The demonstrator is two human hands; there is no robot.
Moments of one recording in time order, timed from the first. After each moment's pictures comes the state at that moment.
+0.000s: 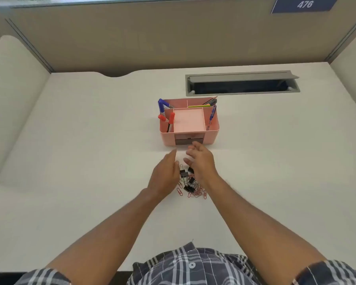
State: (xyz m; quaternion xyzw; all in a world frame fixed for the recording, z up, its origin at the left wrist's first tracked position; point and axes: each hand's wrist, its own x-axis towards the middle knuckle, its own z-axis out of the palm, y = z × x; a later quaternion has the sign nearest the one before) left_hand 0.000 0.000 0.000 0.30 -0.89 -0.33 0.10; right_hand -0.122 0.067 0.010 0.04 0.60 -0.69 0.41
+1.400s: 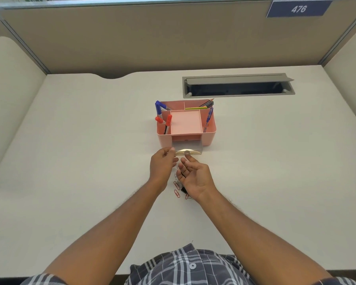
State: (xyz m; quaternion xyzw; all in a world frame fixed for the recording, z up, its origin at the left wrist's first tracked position) left_hand -0.031 -0.013 0.012 0.49 -0.55 -0.65 0.19; right_hand -0.091 0.089 0.022 0.20 0.36 -0.75 0.51
